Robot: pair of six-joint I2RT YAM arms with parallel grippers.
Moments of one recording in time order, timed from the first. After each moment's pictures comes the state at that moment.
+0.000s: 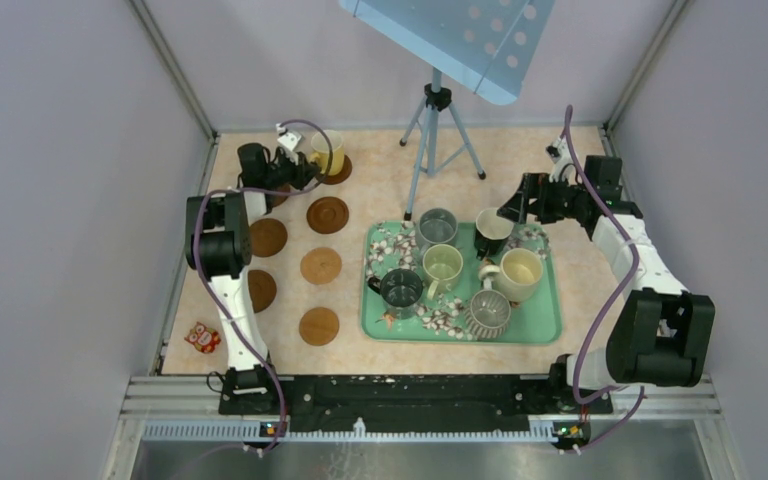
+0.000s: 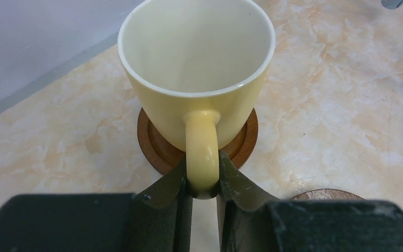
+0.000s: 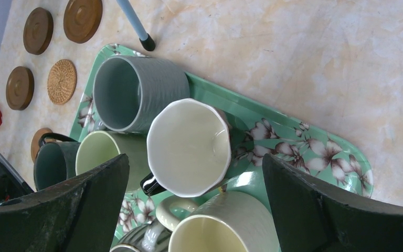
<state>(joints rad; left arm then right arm) 0.09 2.20 1.37 0.52 0.82 0.23 -0.09 1.39 1.01 -0.36 -0.71 0.02</state>
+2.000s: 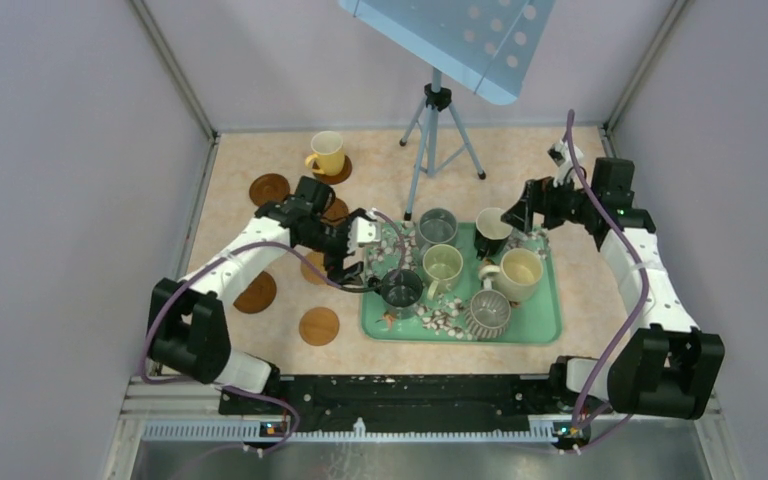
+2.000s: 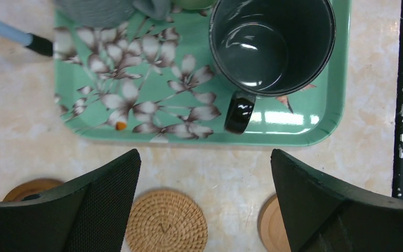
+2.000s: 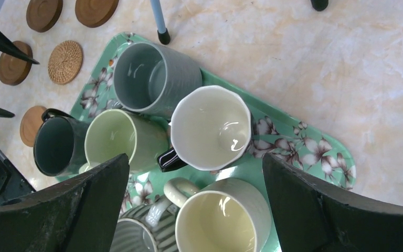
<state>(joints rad) -0.34 1.43 1.10 -0.78 0.74 1.05 -0.09 1.23 1.02 -0.45 -0.72 -0.10</state>
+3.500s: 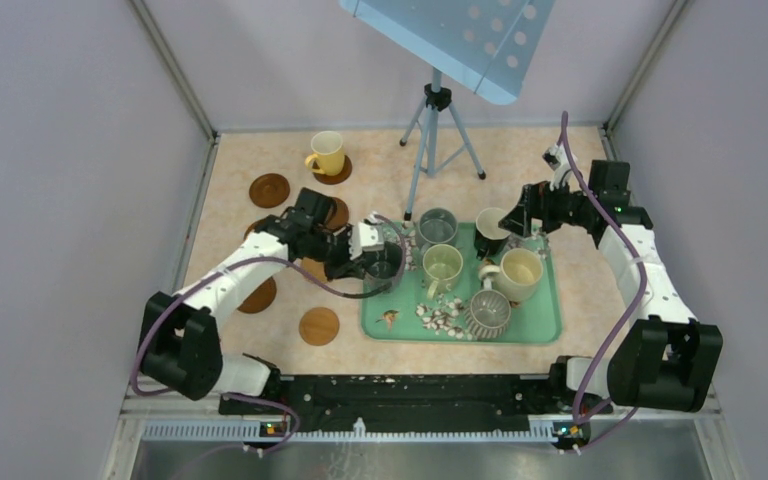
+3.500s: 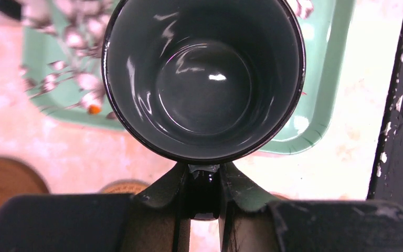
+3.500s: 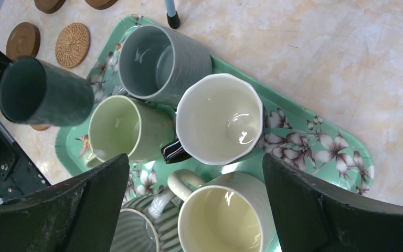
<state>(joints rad) -0.46 1.40 0.97 -0.65 0.62 0.84 -0.09 1.27 1.02 -0.51 -0.77 -0.16</state>
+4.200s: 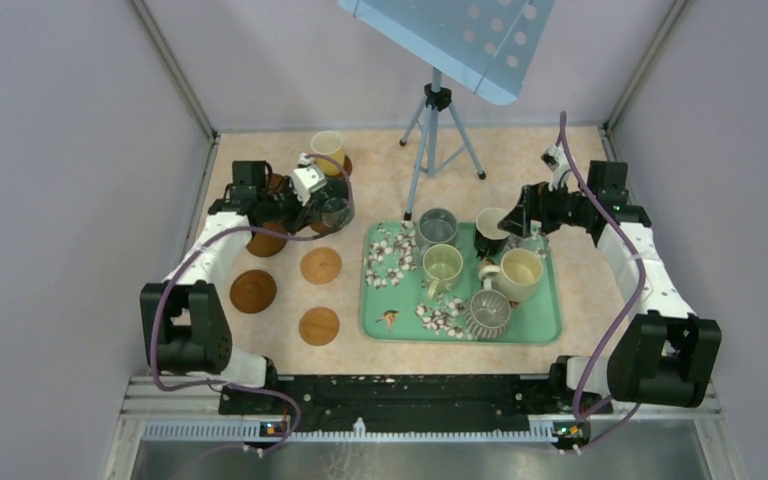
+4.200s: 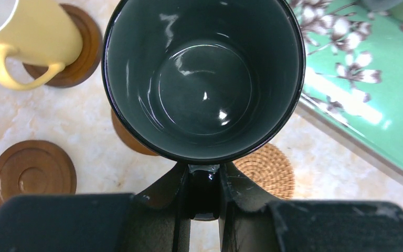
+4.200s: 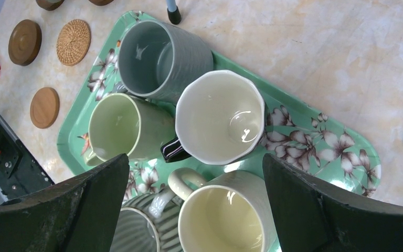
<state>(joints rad) -0.03 1.43 1.07 -0.44 0.69 0.72 -0.09 1.29 1.02 -0.51 -0.78 -0.16</state>
